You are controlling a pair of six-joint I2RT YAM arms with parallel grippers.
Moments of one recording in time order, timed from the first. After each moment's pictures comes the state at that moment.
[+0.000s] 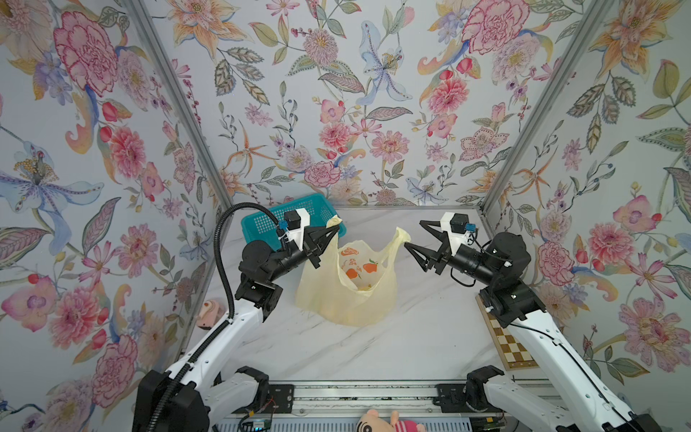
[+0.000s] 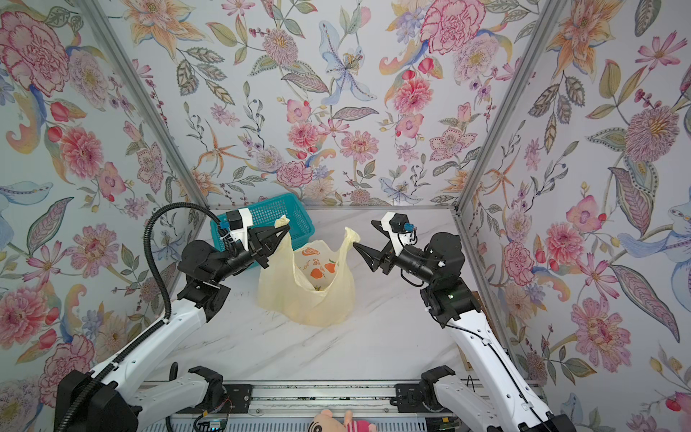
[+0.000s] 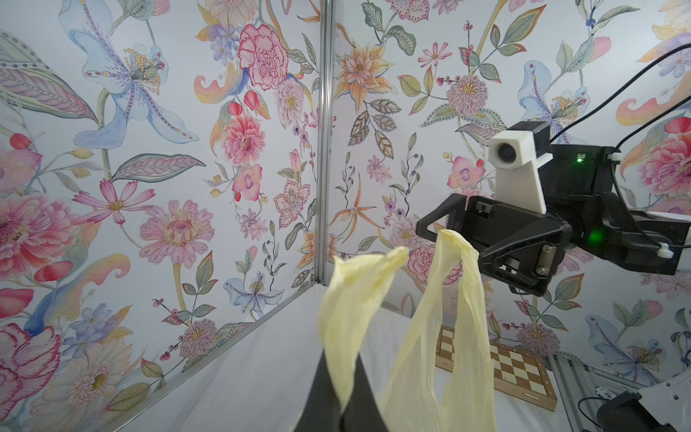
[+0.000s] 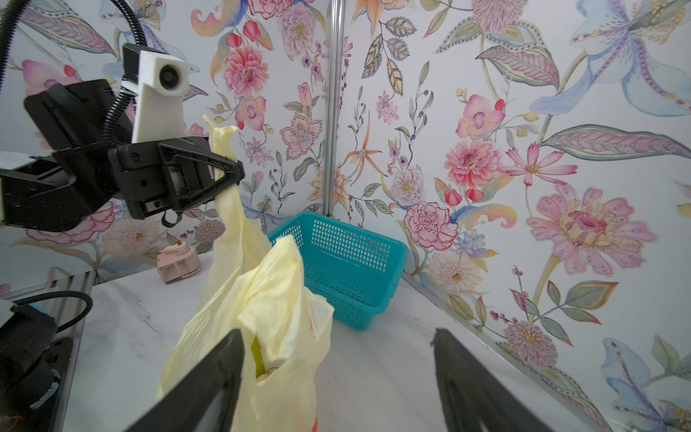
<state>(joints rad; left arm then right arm) -0.36 1.12 0.81 0.63 0.66 -0.25 0.34 0.94 0.94 0.05 -0.68 -0.07</state>
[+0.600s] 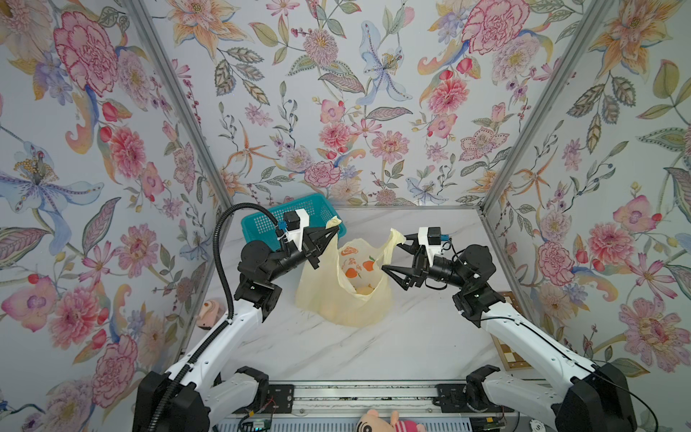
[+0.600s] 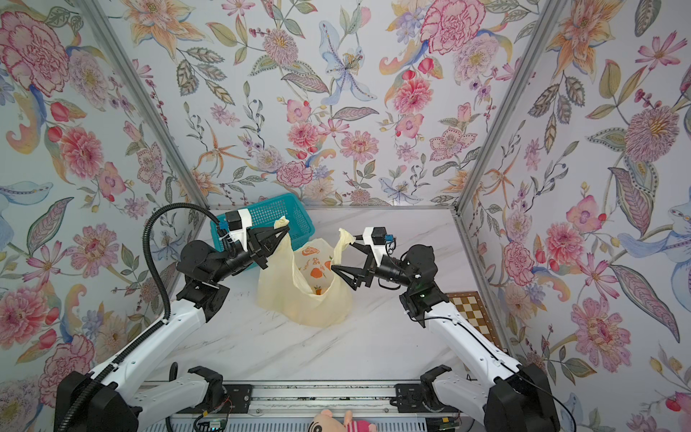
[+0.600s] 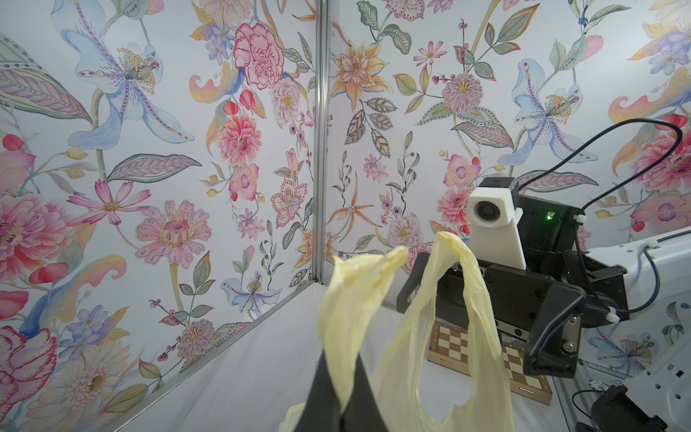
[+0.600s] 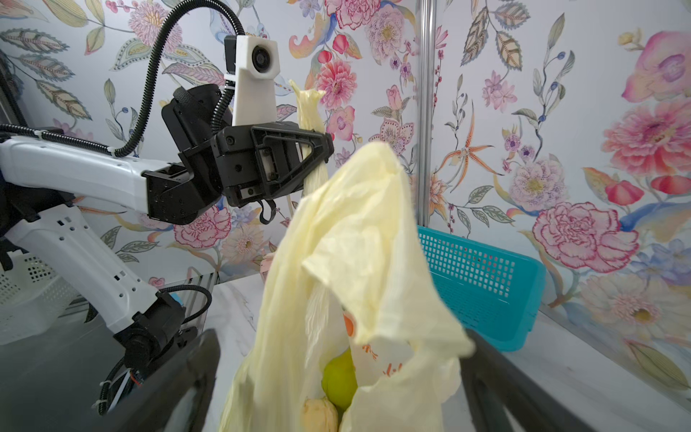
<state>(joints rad) -0.36 1.11 0.81 0.63 0.68 -0.25 0.45 1.13 0.73 0.58 -0.83 0.21</state>
